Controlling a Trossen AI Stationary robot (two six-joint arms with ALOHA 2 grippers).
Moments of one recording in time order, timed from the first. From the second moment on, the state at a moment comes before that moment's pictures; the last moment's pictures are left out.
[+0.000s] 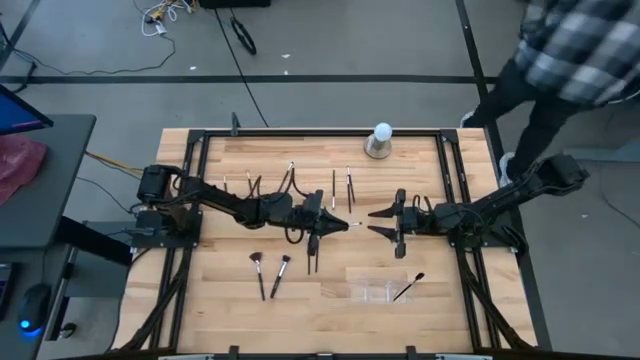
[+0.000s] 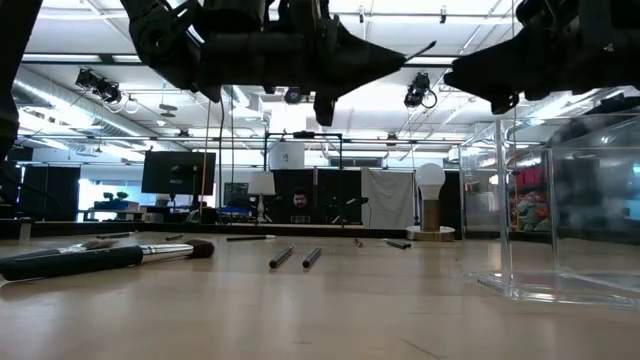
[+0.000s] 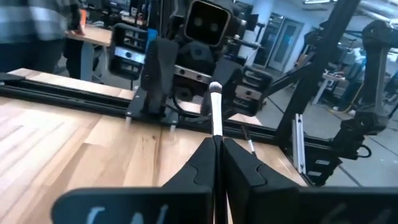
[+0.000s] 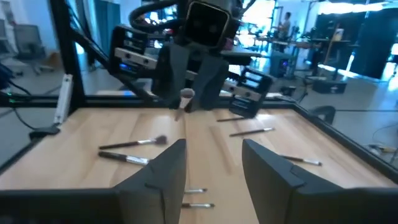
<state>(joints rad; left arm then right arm) -0.06 1.79 0.84 0.95 0.05 -0.27 0.30 1.08 0.21 0.85 0.36 -0.03</state>
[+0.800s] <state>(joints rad) -0.06 1.79 0.84 0.97 0.02 -0.24 0.28 1.39 0.33 1.16 0.32 0.05</state>
